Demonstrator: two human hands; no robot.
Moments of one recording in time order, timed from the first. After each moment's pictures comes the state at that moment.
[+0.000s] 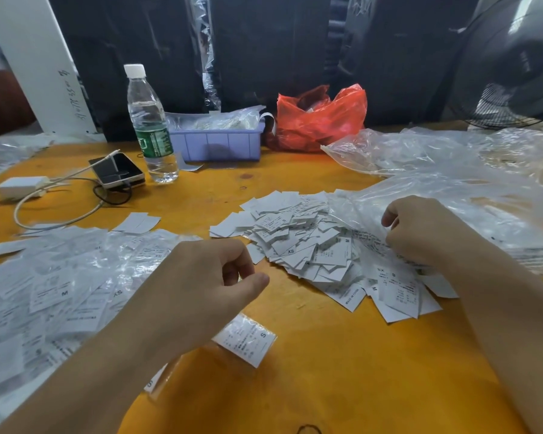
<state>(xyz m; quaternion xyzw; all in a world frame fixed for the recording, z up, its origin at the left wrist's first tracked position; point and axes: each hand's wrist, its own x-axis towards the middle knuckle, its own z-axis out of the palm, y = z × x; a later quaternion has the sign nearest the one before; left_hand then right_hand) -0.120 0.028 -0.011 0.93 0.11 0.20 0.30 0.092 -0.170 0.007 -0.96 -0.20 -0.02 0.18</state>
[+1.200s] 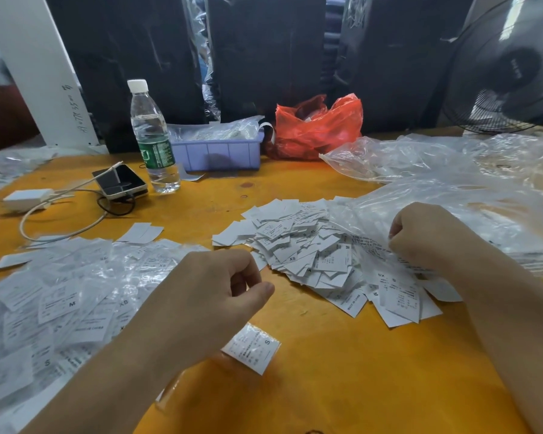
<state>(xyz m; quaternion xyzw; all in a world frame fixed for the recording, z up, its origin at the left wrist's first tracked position) -0.121 0.023 -0.008 0.93 0.12 0.19 0.29 0.098 -0.173 0.006 -0.97 -0.17 -0.02 0.15</state>
